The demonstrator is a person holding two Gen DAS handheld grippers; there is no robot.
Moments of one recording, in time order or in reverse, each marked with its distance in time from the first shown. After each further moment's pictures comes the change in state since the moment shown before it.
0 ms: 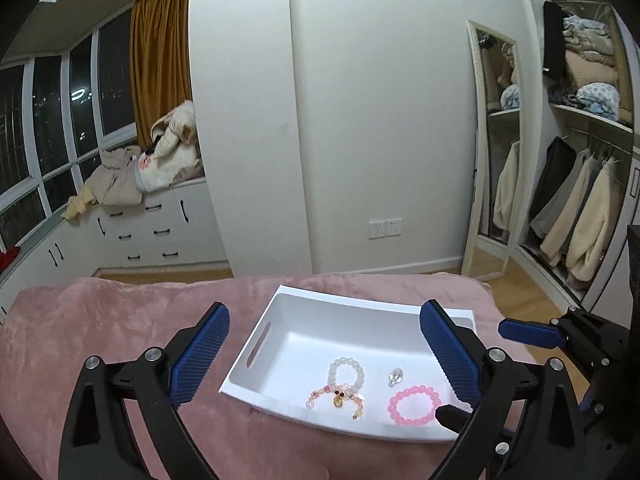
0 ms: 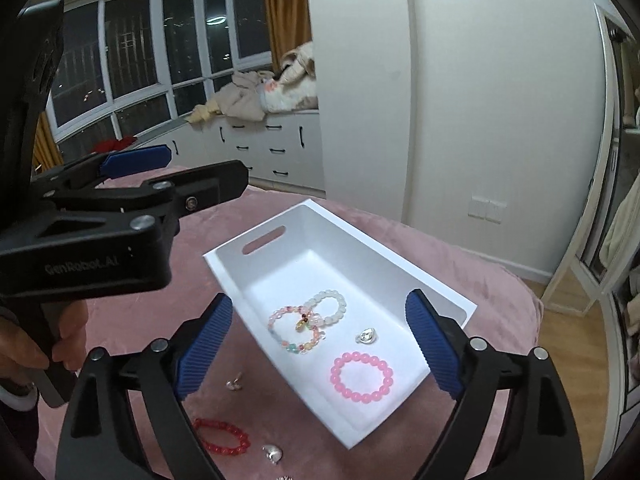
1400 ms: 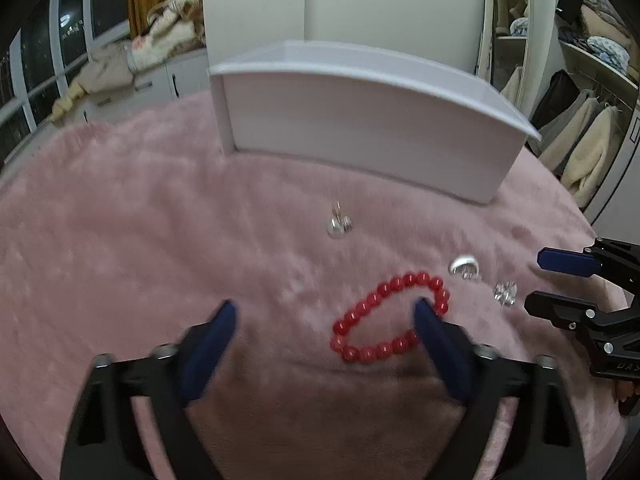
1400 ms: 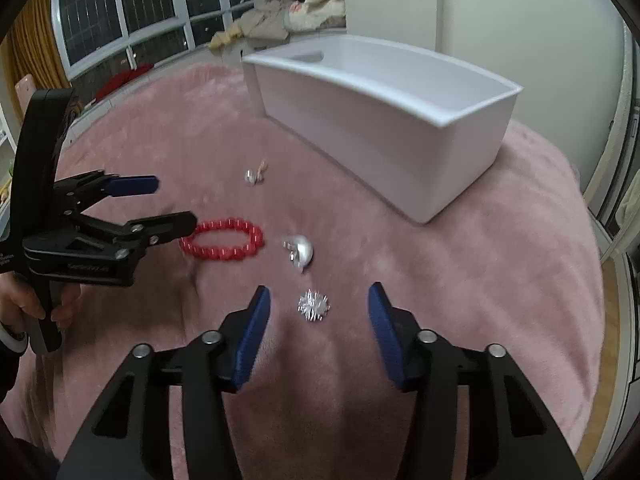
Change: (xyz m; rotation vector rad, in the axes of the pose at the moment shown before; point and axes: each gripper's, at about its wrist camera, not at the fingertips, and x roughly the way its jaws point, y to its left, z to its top) left arm 0.015 0.024 -0.250 -0.083 0.378 -0.078; right arm 0.028 0.027 -0.187 -0.026 0.264 0.061
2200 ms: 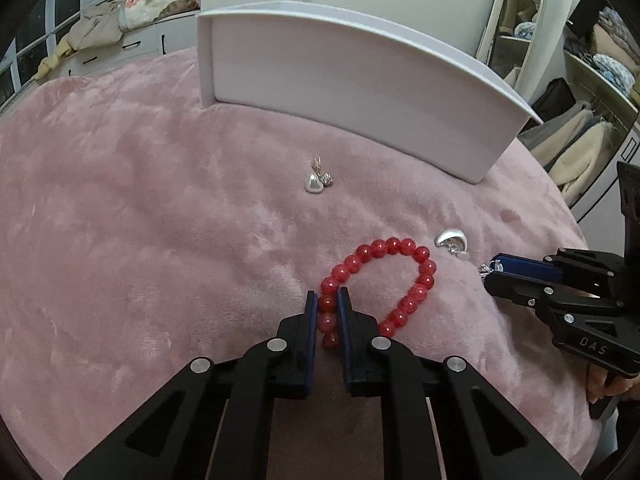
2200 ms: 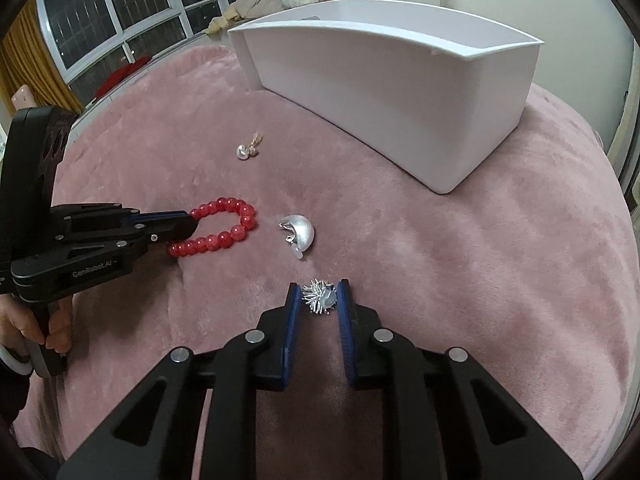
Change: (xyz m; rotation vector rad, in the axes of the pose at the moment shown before) left arm 0.013 0.003 -0.008 -0.076 0.078 -0.104; right arm 0.024 -0.013 0.004 0.067 0.065 0.071
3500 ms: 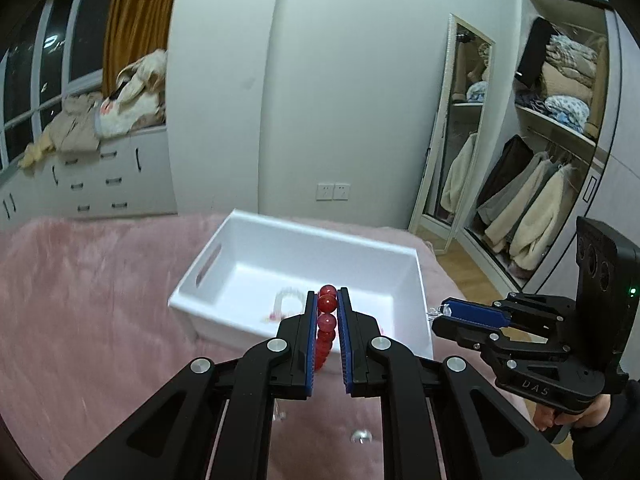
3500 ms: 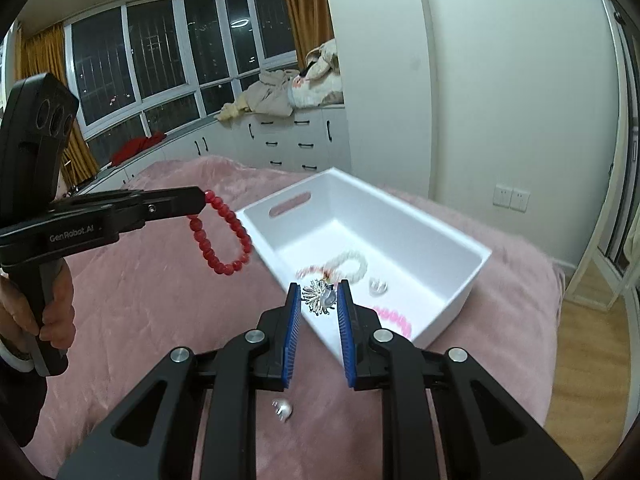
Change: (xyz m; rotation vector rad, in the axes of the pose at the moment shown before) left arm -0.121 -0.058 0.166 0.129 -0.314 -0.068; right arm -0.106 -0.022 0.122 -0.055 -0.322 -0.001
